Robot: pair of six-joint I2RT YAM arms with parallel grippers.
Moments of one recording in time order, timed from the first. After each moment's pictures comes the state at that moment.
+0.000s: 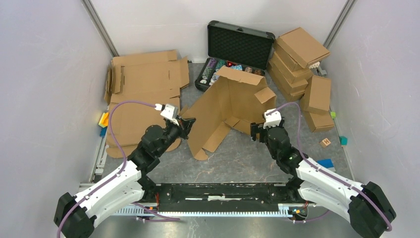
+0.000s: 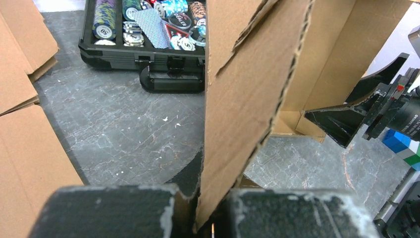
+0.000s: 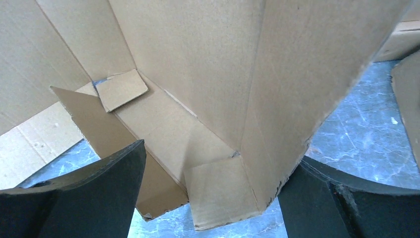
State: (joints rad) left arm -0.68 0.74 0.41 0.27 -0.08 -0.27; right arm 0.67 0.87 0.30 0.23 0.47 0.12
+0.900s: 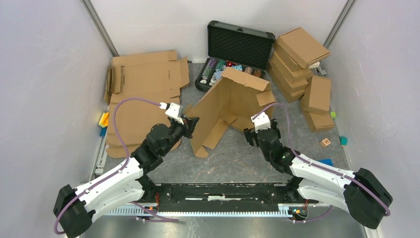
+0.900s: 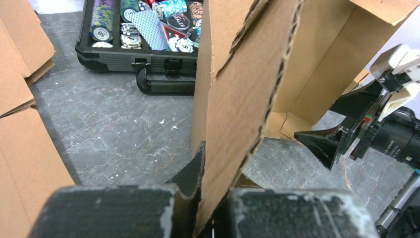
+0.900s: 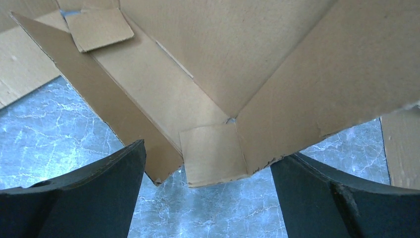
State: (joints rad) left arm -0.77 0.80 0.47 0.26 -0.17 -0.27; right arm 0.78 0.98 0.32 0.18 0.59 0.03
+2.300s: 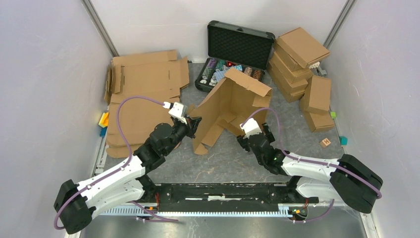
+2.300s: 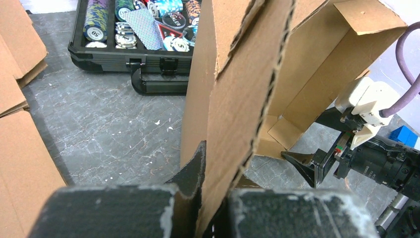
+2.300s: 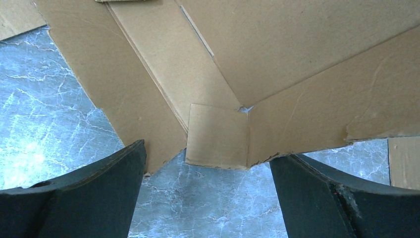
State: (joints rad) left arm -0.81 0.85 0.49 0.28 -0.21 -0.27; right arm 0.90 1.16 0.31 0.26 0.67 -0.01
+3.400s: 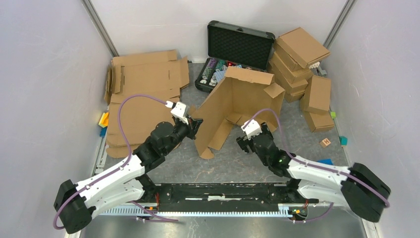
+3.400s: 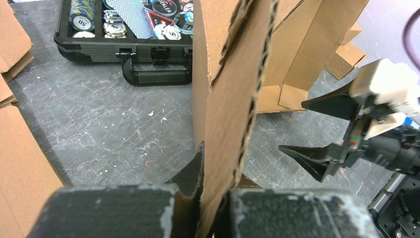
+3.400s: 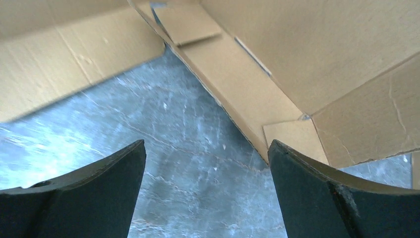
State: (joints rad) left arm -0.82 0.85 0.52 0.21 -0.17 -0.27; right arm 0.89 1.09 0.29 0.28 0.55 -0.08
